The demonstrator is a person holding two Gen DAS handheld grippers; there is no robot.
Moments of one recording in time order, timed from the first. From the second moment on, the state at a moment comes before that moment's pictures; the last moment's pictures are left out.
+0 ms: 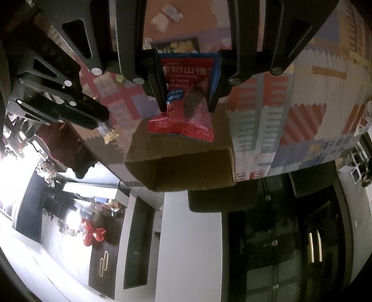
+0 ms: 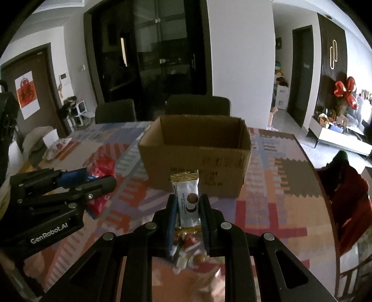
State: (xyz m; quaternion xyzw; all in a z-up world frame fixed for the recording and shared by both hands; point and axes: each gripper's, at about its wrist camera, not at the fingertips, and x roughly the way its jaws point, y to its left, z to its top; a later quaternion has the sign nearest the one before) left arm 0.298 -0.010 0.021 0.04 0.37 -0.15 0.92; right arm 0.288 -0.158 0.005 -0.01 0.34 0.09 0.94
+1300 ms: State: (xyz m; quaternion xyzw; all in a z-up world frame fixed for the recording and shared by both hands) left arm 0.488 -0.033 0.039 0.02 0.45 -0.11 0.88; right arm 0.478 -0.183 0.007 0.01 0.43 0.05 0.90
